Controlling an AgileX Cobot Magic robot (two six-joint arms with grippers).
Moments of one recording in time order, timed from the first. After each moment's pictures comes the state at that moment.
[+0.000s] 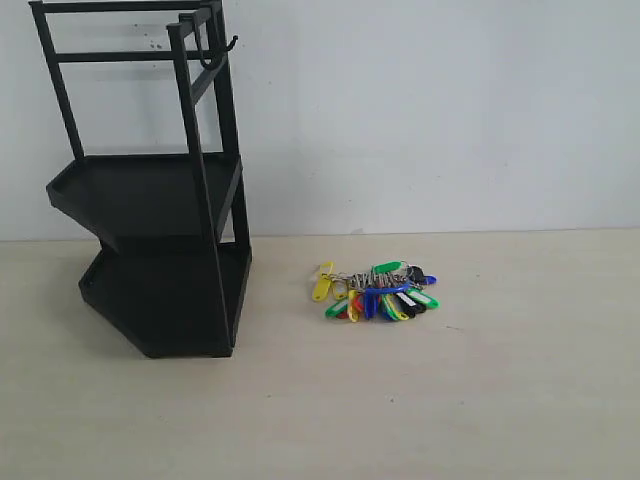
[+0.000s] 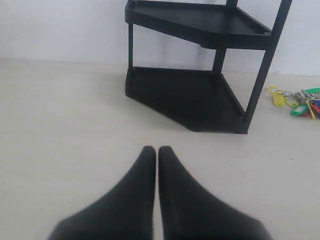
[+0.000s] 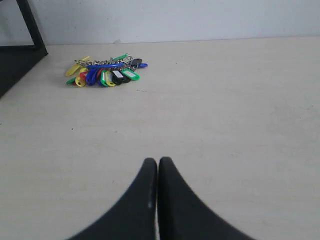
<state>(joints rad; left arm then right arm) 0.00 0.00 0.00 -0.15 0.29 0.07 0.09 0.01 0.00 -0.05 0.37 0.16</state>
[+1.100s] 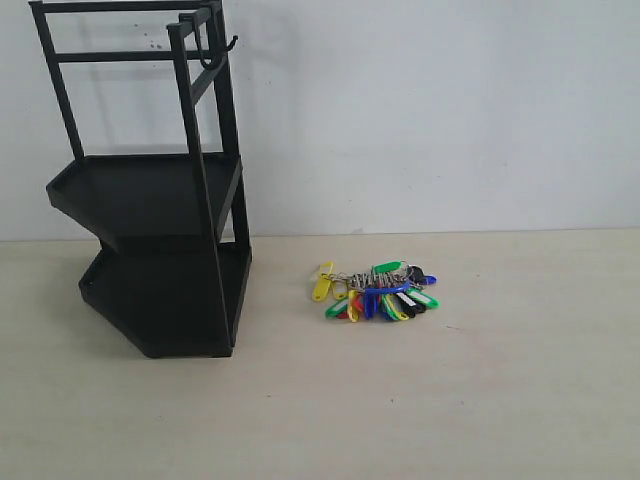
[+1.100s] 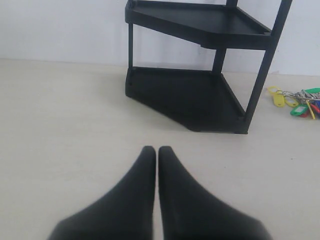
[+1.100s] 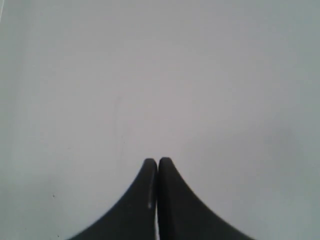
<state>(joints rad) 0.00 0.00 0.00 -0.15 0.29 0.07 0.08 0.07 -0.31 -0.05 -0.43 0.26</state>
